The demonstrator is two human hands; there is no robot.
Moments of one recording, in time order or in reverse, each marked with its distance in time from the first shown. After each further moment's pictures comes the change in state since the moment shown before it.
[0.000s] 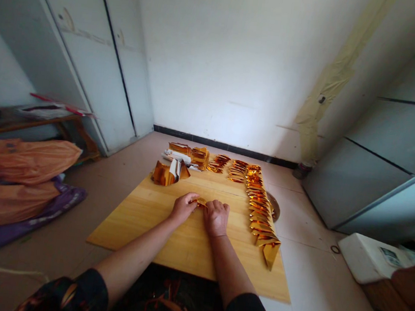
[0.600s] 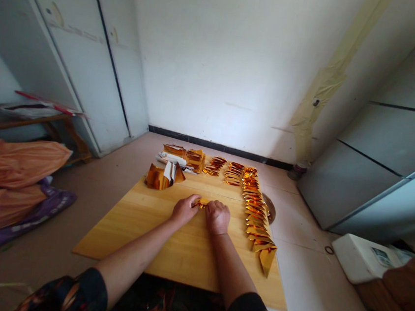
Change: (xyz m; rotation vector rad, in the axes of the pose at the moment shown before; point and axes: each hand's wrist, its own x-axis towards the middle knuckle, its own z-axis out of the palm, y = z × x) left_hand 0.007 0.024 0.006 0.349 -0.096 0.028; right_hand 0.014 0.020 0.001 -0.084 -0.012 0.033
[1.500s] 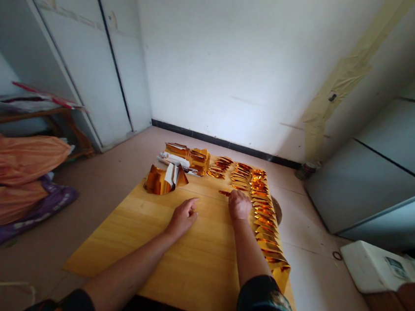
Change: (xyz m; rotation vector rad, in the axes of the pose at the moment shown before) left_hand 0.000 -0.033 0.010 -0.200 0.114 0.127; right_hand 0.058 0.067 0.030 -0.200 -0.074 0.153
